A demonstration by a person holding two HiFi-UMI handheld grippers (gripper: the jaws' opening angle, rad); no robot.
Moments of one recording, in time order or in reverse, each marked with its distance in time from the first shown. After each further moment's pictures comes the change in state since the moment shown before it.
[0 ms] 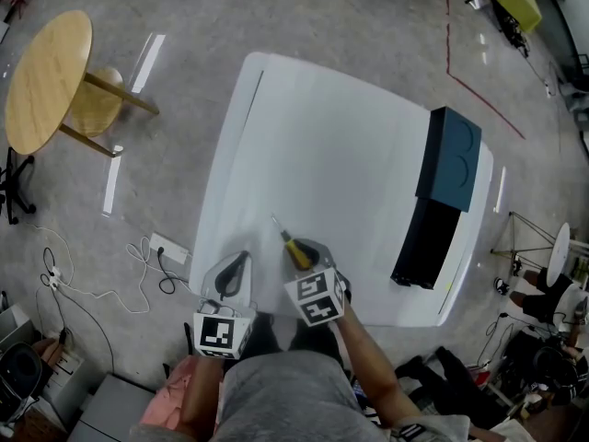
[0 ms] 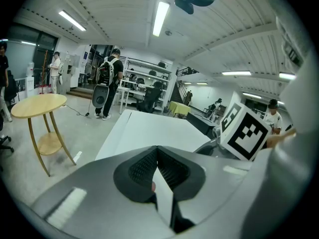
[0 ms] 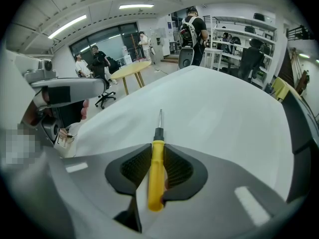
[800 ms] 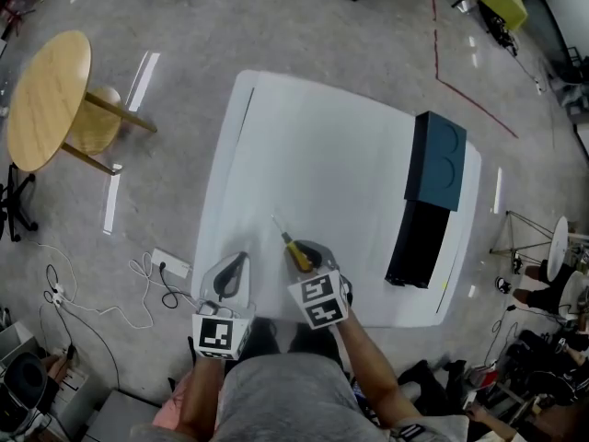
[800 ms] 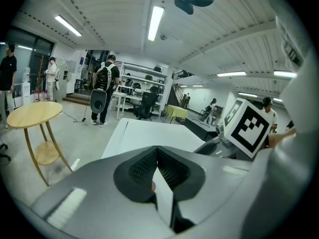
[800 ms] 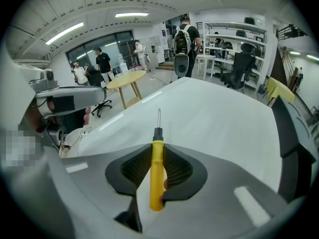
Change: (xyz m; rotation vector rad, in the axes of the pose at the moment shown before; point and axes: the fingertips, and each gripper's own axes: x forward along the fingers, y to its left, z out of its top) left arm 0.000 -0.003 0.031 0.056 -0.046 -0.028; right arm -0.028 -0.011 0.029 0.042 -0.088 -0.035
